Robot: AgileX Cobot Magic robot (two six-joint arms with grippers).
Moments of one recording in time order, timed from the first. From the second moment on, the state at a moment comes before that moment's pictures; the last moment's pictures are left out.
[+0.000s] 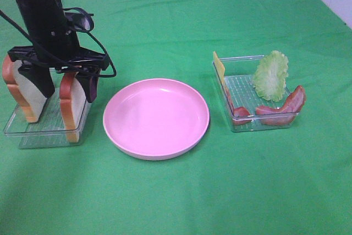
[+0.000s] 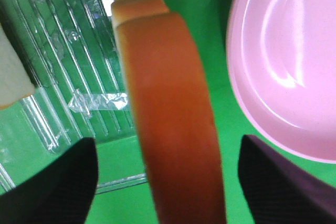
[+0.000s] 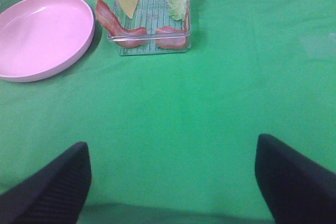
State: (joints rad) left arm -0.33 2.07 -1.61 -0.05 1.19 -0.16; right arm 0.06 0.00 -0.46 0.09 1.11 -0.04
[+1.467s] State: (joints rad) left arm -0.33 1.98 -1.61 0.04 1.21 -0.29; right arm 0.06 0.00 -0.46 0.09 1.11 -0.04
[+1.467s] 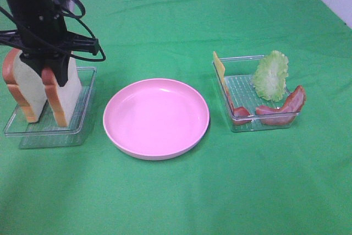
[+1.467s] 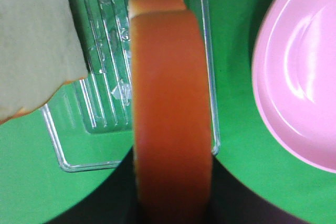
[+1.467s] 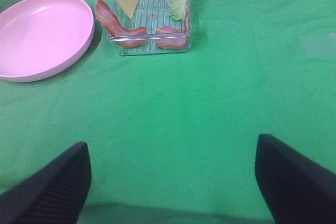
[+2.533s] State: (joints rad) left arm -0.33 2.07 -1.61 -0.75 1.07 0.16; right arm 0.06 0.00 -0.46 0.09 1.11 -0.04
